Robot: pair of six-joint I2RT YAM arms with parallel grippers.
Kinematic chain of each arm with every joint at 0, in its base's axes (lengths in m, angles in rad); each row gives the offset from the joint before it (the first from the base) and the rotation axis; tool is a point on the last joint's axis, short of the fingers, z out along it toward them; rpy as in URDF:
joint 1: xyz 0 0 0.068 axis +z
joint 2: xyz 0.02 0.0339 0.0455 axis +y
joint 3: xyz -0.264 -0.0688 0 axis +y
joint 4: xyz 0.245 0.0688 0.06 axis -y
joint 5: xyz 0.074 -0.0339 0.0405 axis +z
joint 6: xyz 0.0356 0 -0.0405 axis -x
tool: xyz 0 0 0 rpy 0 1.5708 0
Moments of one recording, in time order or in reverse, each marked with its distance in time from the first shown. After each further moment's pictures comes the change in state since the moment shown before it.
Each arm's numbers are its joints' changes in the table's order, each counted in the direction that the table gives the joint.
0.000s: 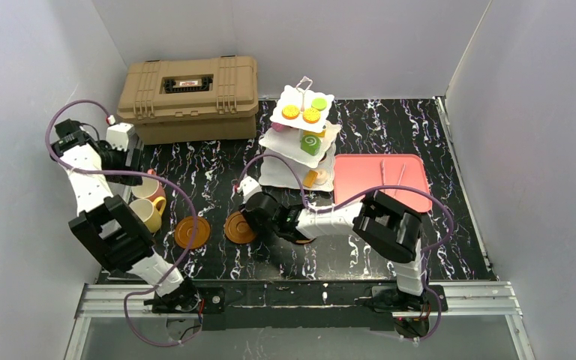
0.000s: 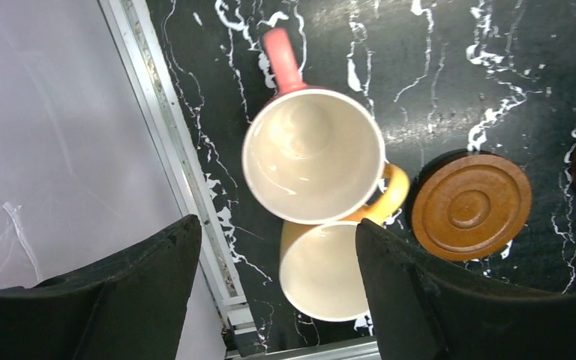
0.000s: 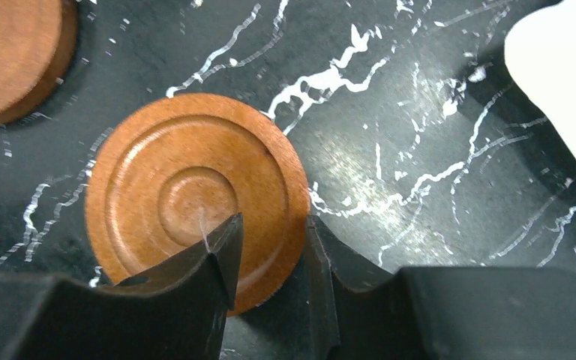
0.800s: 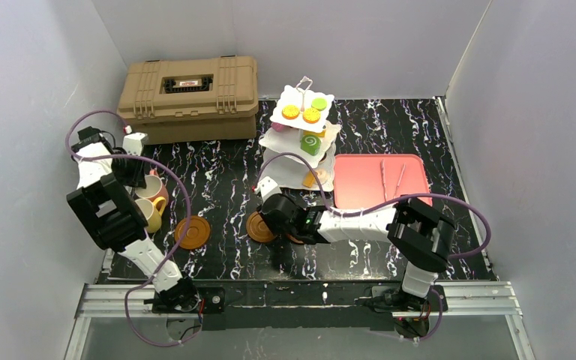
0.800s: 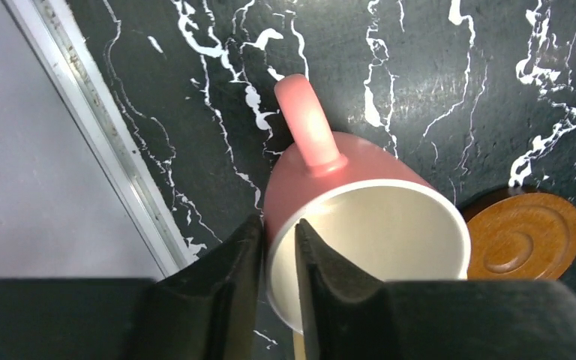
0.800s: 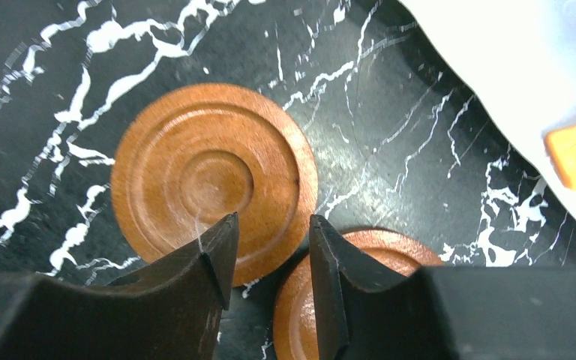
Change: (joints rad) left arm -0.025 0.223 0.051 0.150 0.010 0.011; right arm 0.002 -0.221 0.178 -0.136 -0.113 0.024
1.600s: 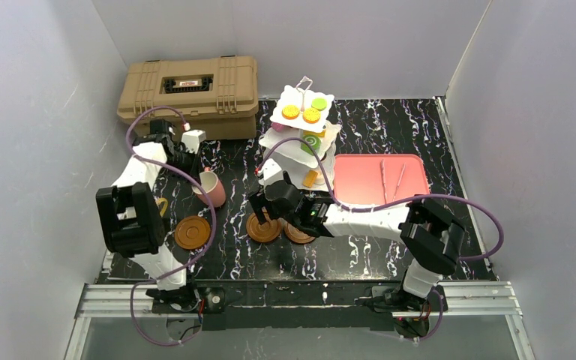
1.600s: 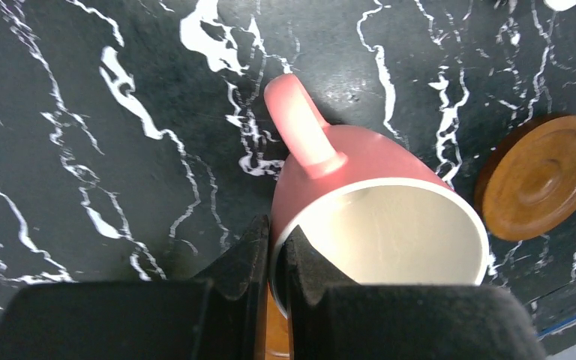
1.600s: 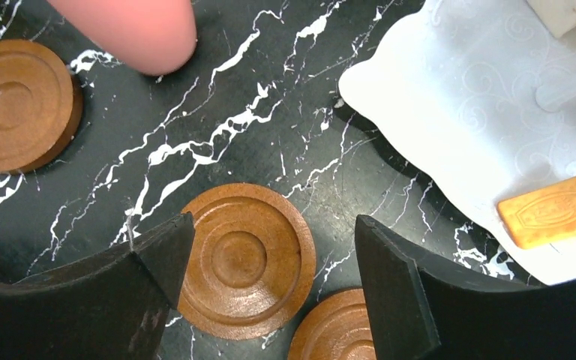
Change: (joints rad) left arm -0.427 -0.109 0.179 0.093 -0.013 0.344; right arm -0.035 -0.059 -0.056 0.092 -0.005 -0.013
